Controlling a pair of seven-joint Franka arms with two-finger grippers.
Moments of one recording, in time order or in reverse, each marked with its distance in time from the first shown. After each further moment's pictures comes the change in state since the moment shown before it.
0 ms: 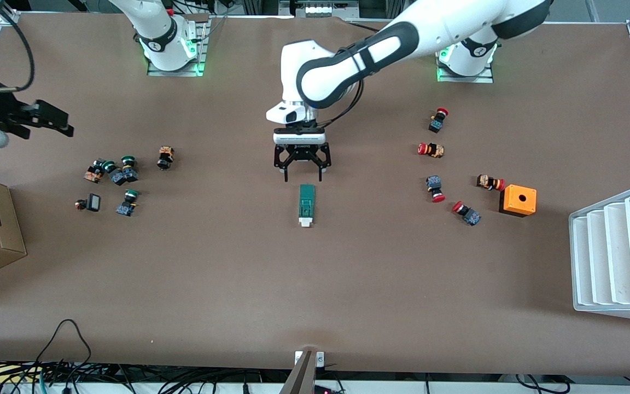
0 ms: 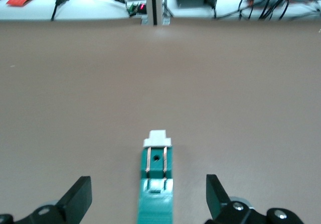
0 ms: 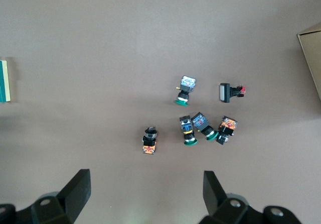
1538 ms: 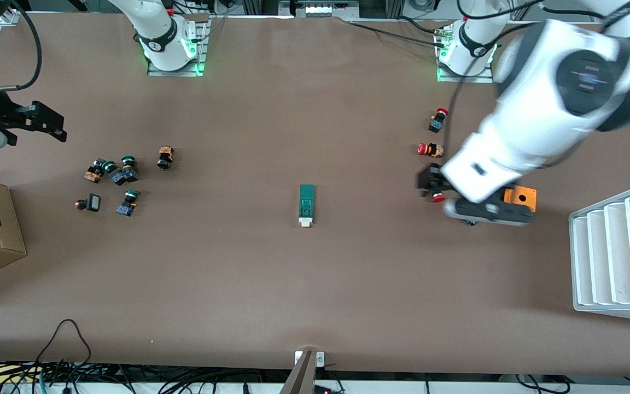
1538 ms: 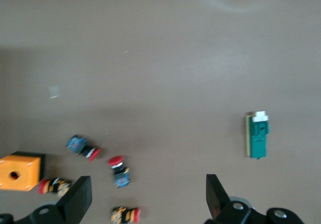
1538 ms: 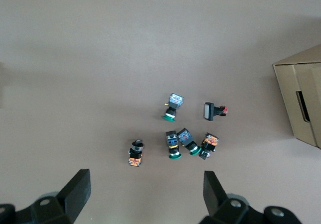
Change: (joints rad) left arm -0.011 -0.305 0.837 0.580 -1.558 -0.497 1.580; right arm 0.039 0.042 0.022 0.092 -0.092 0.006 -0.002
